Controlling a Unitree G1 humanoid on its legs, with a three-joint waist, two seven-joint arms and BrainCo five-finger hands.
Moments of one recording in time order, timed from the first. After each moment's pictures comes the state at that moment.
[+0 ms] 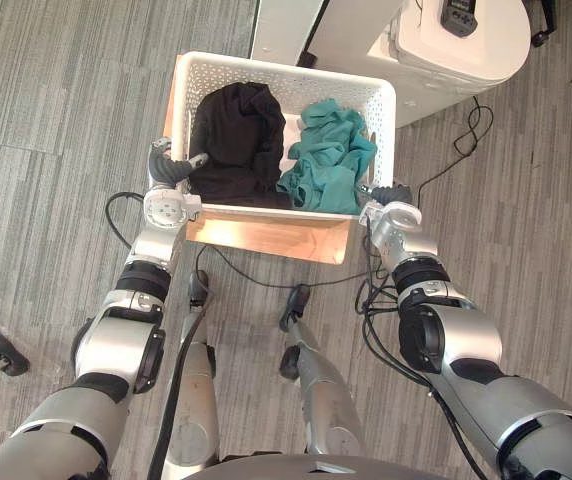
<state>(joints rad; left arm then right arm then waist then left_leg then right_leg) -0.85 0.24 -0.04 0.80 -0.04 0.04 0.36 -0.96 -0.19 -0.32 1.00 0.15 0.12 -0.30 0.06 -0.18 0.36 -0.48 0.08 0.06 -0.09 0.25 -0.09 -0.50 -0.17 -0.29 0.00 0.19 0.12</state>
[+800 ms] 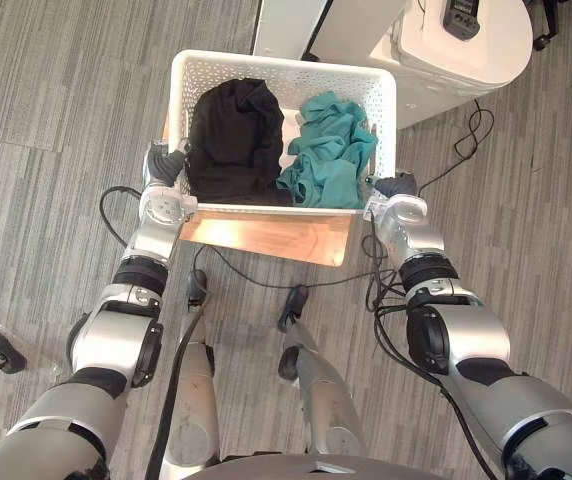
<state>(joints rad) -0.90 0.27 -0.06 0.84 0.16 0.10 0.34 -0.95 -0.22 -0.21 0.94 0.16 0.12 -0.29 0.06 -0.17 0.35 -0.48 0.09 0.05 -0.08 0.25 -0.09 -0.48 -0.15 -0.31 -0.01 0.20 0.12</state>
